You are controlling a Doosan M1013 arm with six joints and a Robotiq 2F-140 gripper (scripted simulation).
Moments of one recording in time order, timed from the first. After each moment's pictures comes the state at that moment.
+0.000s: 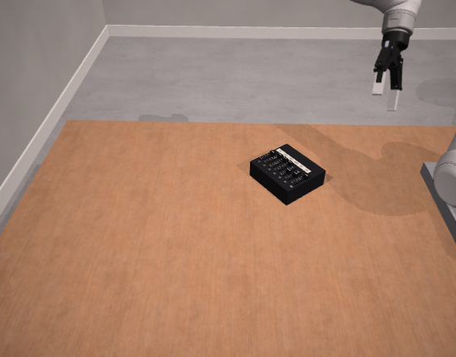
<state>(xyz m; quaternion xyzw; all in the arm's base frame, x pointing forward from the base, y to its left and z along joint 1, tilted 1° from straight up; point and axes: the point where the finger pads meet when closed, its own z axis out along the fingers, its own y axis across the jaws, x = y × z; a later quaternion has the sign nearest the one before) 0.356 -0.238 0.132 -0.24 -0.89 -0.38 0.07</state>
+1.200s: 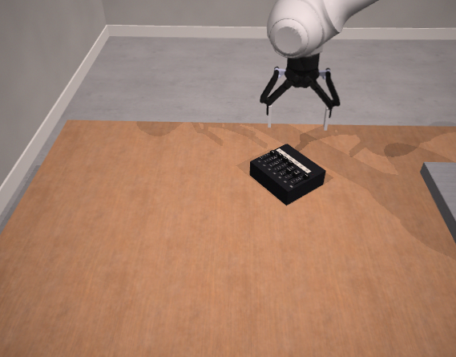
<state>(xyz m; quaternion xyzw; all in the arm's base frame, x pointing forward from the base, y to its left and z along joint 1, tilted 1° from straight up) 0.605 -0.037 0.148 0.72 -0.69 -0.01 0.01</state>
